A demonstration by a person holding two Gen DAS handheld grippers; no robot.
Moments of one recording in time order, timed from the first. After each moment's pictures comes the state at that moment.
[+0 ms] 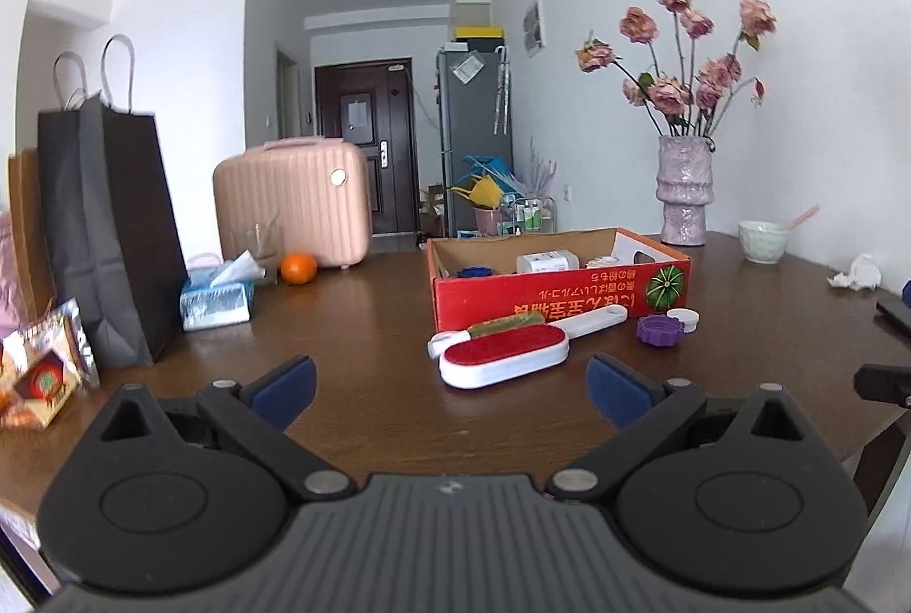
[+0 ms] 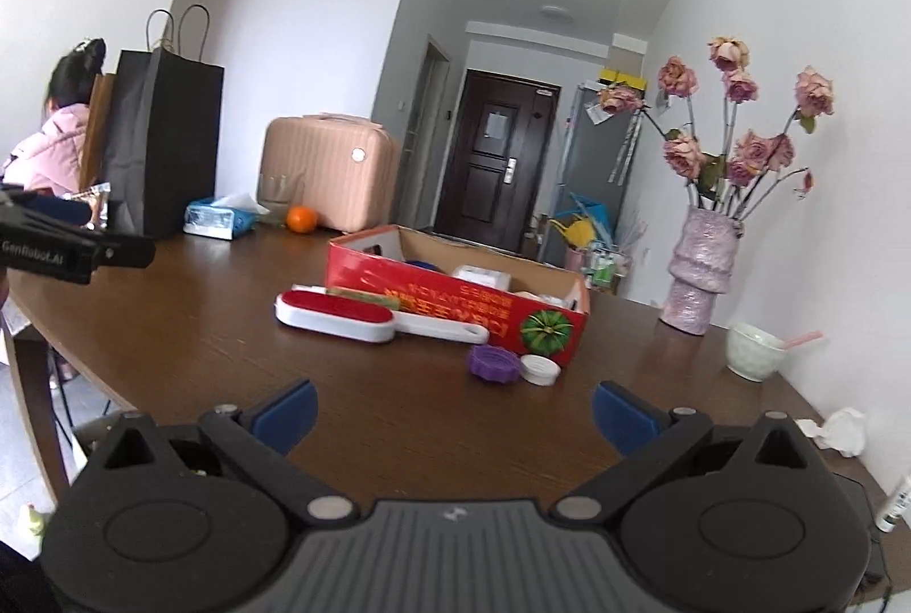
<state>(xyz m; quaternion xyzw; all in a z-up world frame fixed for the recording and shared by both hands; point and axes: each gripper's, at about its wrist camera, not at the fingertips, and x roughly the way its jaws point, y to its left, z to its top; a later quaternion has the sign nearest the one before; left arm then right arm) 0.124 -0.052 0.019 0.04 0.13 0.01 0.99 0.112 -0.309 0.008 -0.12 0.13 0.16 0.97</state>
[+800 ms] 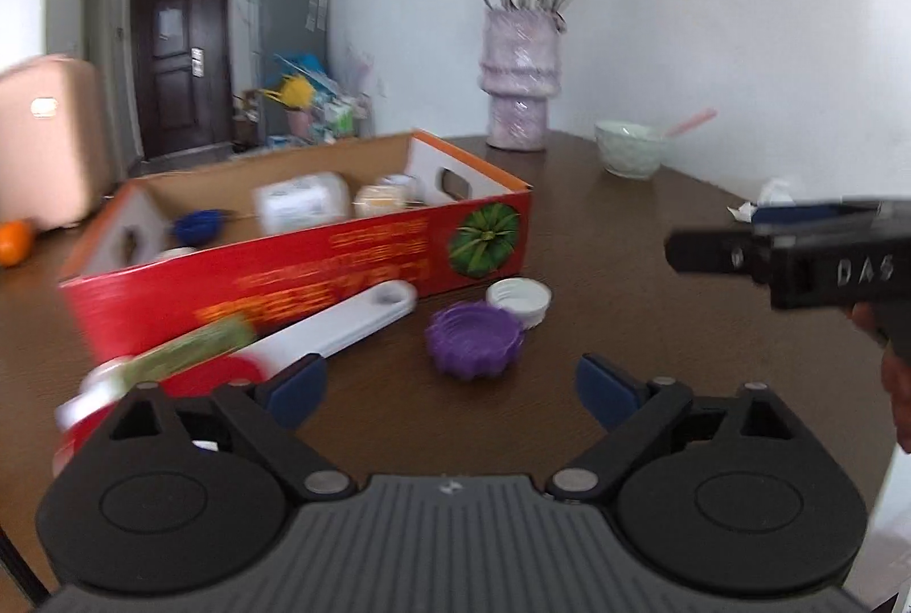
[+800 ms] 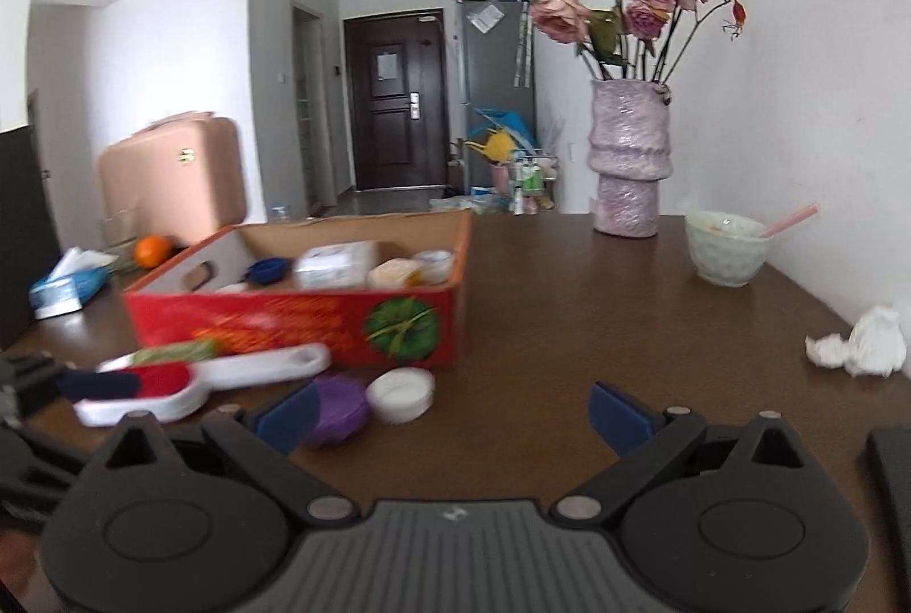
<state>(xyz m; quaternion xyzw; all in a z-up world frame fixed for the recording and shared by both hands) 0.359 -0.184 -0.026 0.05 0.26 -0.19 0.95 0.326 -0.383 0.004 0.02 0.21 0.08 0.97</state>
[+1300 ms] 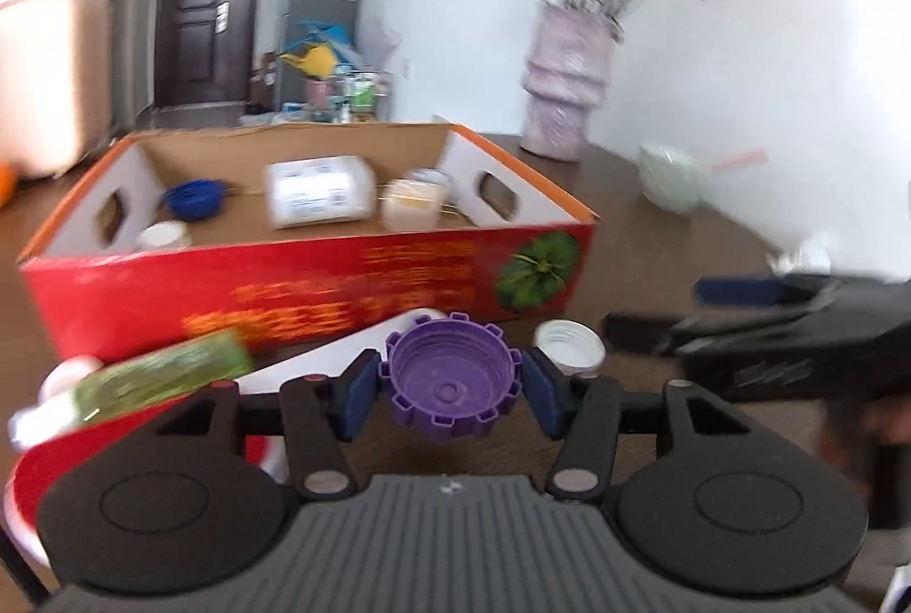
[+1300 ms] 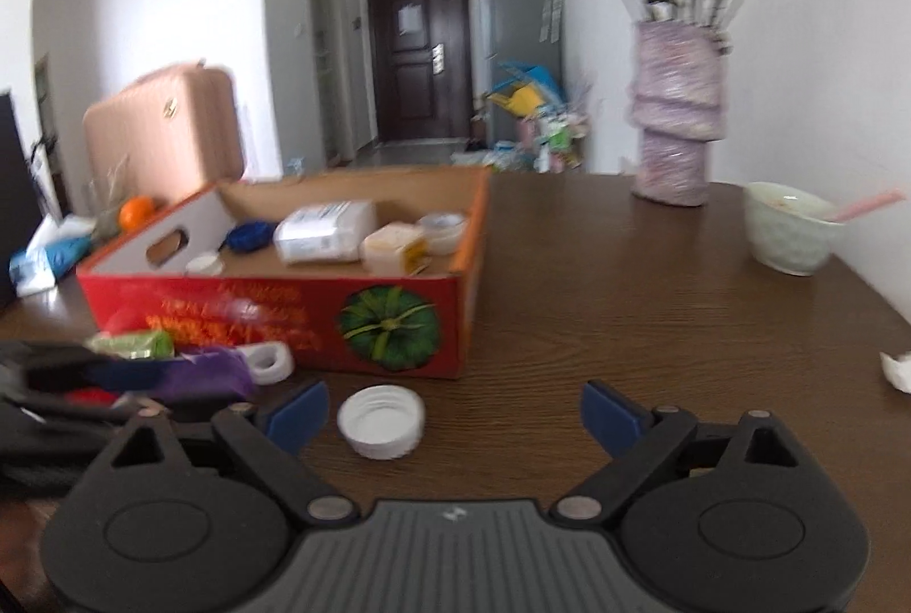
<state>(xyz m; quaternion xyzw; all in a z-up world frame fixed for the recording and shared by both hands) 0.399 -0.149 -0.032 -0.03 0.28 -0.16 0.95 0.415 -0.360 -0.027 0.00 0.27 0.12 0.96</state>
